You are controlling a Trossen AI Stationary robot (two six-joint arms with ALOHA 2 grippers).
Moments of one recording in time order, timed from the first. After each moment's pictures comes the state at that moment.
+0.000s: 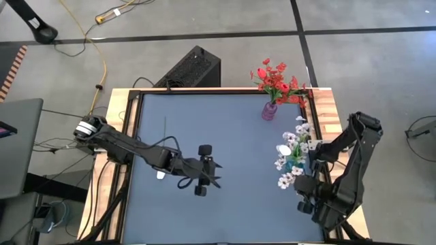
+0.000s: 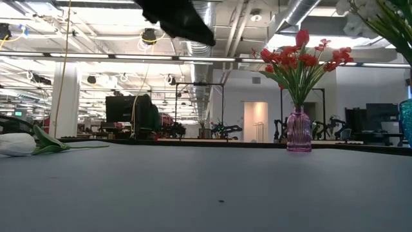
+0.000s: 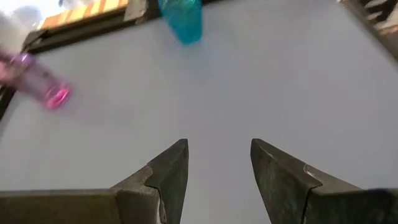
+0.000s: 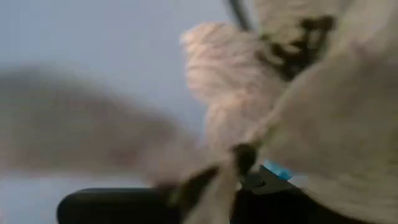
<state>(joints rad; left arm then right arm) -0.31 1.59 1.11 -0.13 -0.31 0.04 1.08 1.46 1.29 -1.54 0.49 1.41</state>
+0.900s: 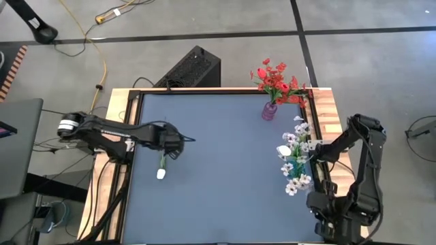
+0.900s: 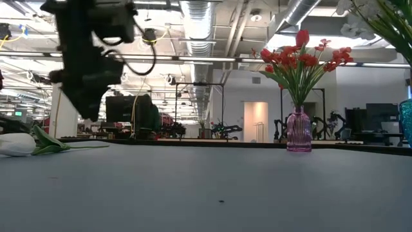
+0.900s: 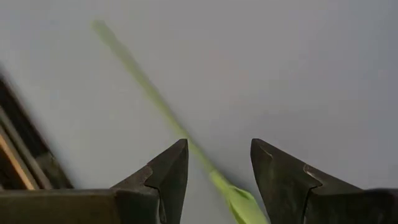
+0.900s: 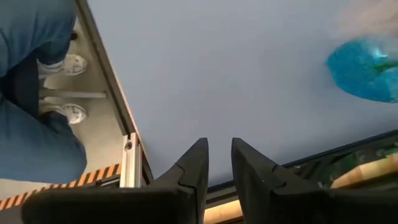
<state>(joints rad) 0.00 1.34 0.84 -0.98 -0.38 -0.88 1.23 1.48 1.39 -1.36 0.24 1.57</state>
